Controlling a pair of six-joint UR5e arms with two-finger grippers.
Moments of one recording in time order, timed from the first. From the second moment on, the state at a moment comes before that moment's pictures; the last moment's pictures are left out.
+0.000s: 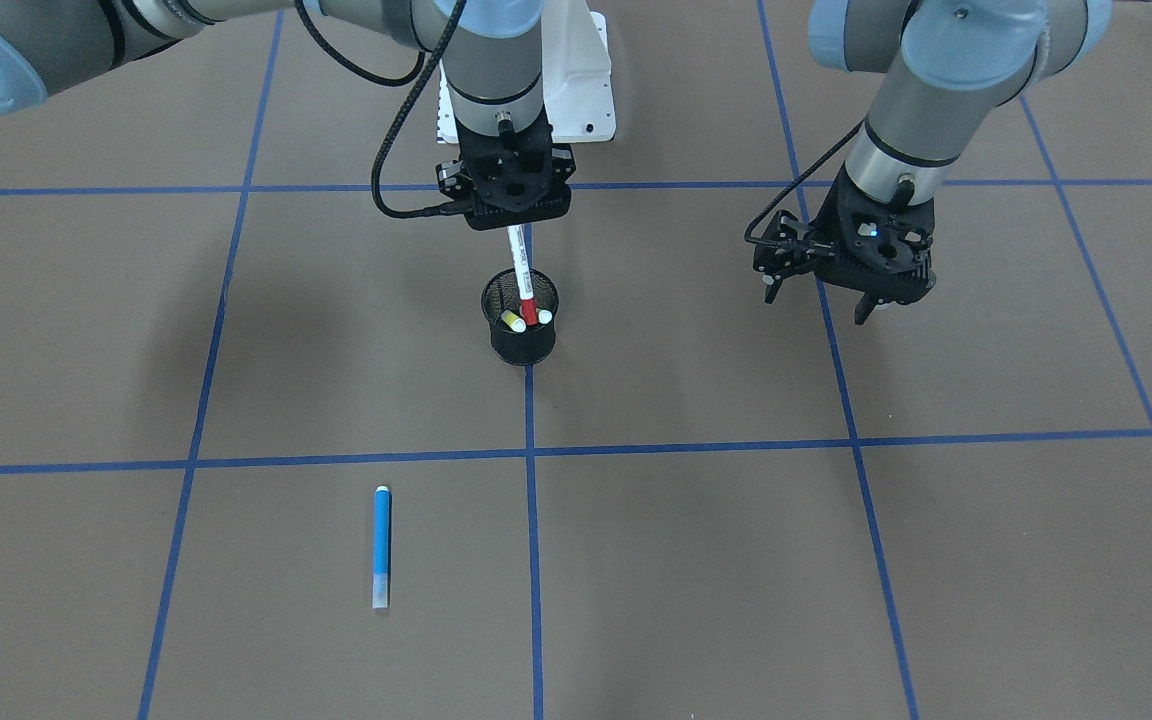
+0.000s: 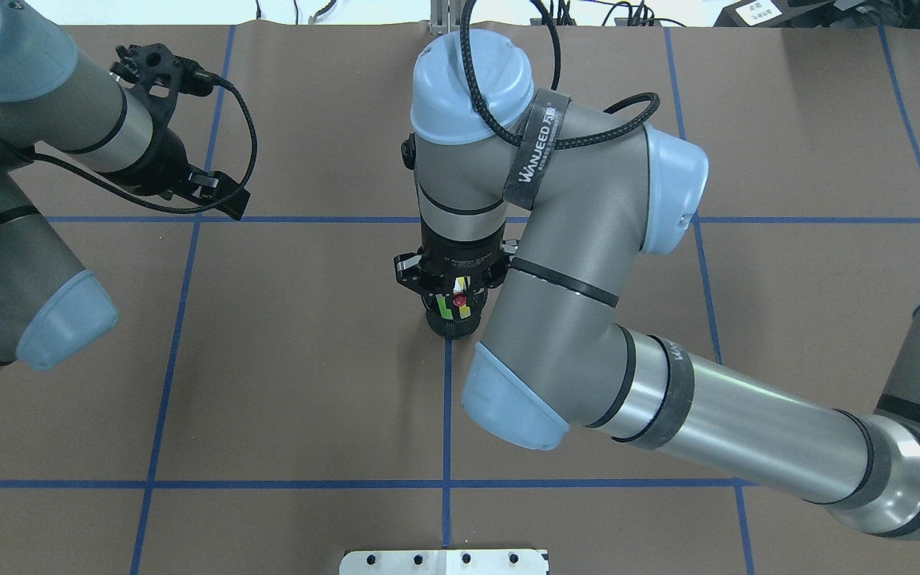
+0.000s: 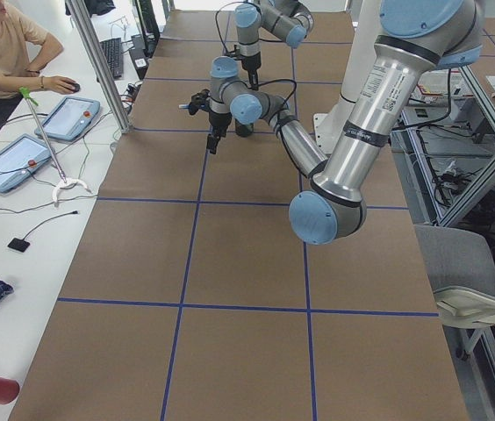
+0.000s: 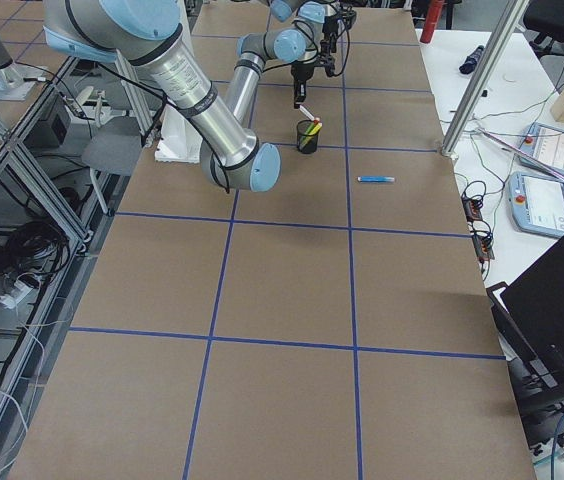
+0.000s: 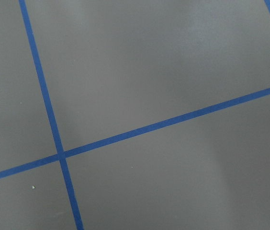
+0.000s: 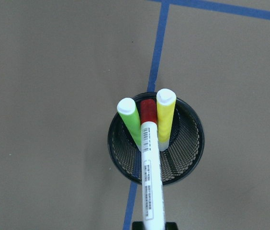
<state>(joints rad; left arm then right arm) -0.85 -2.01 -1.92 -1.54 -2.03 -0.68 0.58 -0.66 1.77 -1.99 2.05 0.98</state>
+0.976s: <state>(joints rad) -0.85 -2.01 -1.92 -1.54 -2.05 -0.72 0.63 -0.67 1.76 -1.89 1.88 1.00</state>
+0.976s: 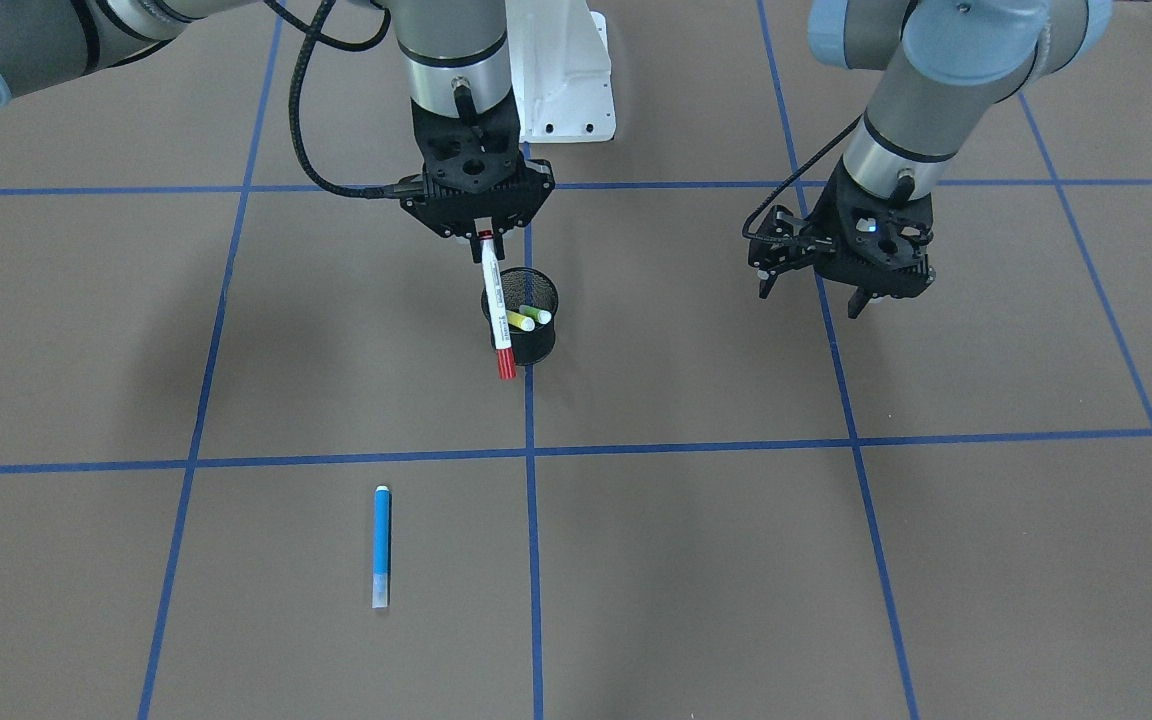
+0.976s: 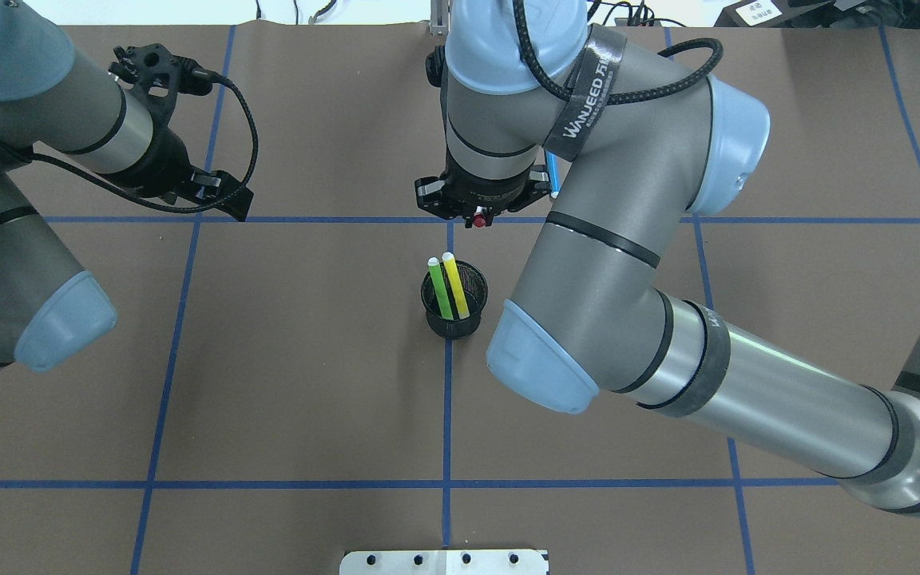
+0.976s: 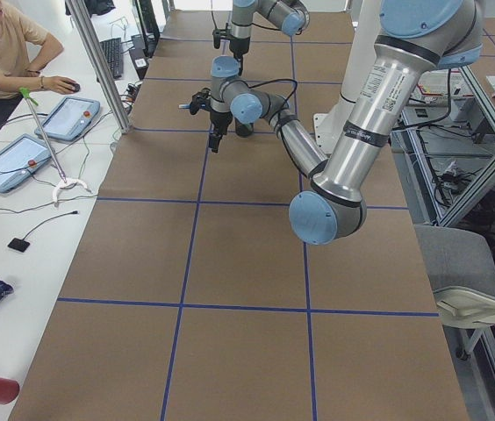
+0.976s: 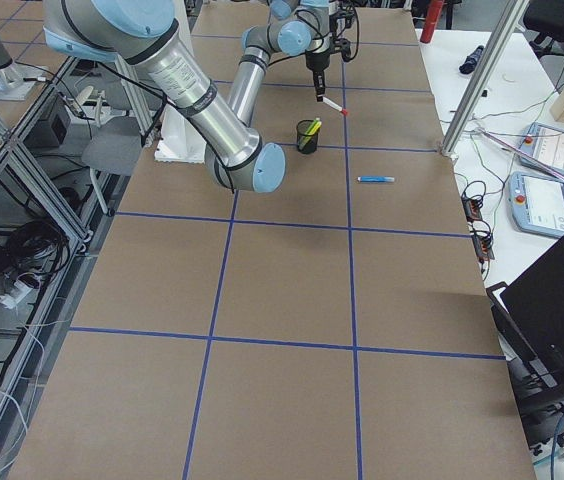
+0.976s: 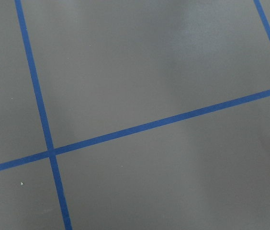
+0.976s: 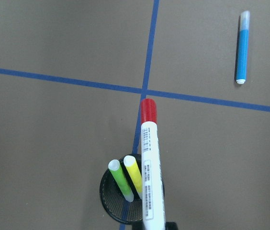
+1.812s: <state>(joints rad) -0.85 -2.01 -1.91 -1.56 -2.05 -0.73 0.66 -0.66 1.33 -1.43 1.65 1.07</state>
